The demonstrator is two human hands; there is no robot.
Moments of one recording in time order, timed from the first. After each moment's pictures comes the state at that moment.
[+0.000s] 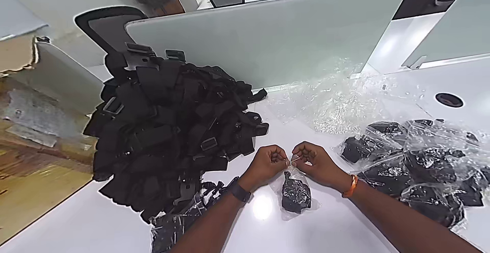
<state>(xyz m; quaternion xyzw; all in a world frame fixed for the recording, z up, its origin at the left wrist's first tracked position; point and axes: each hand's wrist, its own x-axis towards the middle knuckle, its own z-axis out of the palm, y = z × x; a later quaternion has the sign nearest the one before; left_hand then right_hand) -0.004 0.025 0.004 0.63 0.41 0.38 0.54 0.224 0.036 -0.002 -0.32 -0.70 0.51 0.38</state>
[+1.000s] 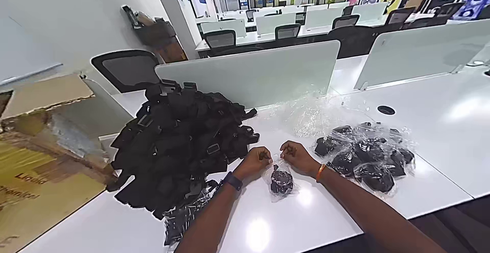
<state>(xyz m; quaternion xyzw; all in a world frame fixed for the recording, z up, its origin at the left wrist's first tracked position) -0.024 0.030 0.013 0.75 0.40 0.29 0.44 0.228 0.033 0.002 -0.33 -0.73 0.44 0.40</state>
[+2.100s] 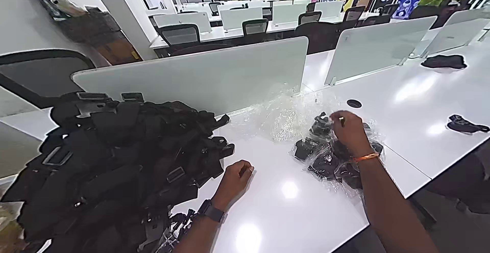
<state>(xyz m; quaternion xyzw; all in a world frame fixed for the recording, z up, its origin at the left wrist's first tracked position) -0.006 0.032 -0.012 0.78 0.44 0.33 0.28 0.401 0.020 0.120 -0.71 -0.58 0.03 0.39</state>
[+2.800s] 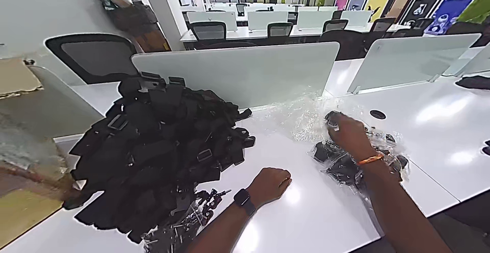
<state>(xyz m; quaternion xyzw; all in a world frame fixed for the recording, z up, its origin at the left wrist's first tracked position) 0.027 -0.007 -0.001 0.92 0.31 0.19 0.17 0.332 0.042 0.127 -0.71 -0.68 -0.06 0.18</state>
